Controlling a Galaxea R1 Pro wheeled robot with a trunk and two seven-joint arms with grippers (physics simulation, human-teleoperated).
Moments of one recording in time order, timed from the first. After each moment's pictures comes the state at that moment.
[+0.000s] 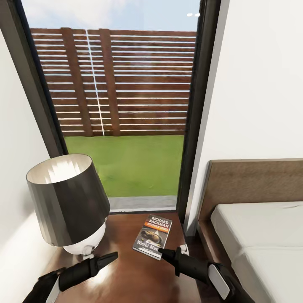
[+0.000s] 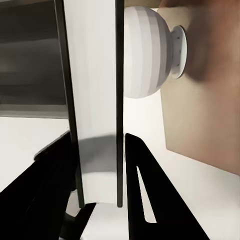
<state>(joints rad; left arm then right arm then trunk) -0.36 0.10 0.30 -0.70 0.12 0.38 -1.49 -0.44 0.01 -0.01 -0.58 -0.66 0.85 0.92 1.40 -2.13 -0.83</state>
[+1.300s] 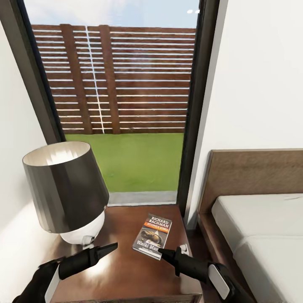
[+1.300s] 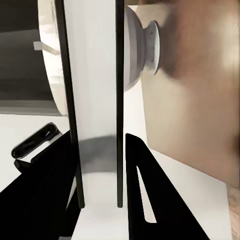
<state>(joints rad) -0.36 0.10 0.30 -0.84 0.12 0.51 -1.48 -0.44 0.01 -0.01 -0.58 -0.66 0.85 0.92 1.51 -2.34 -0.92</state>
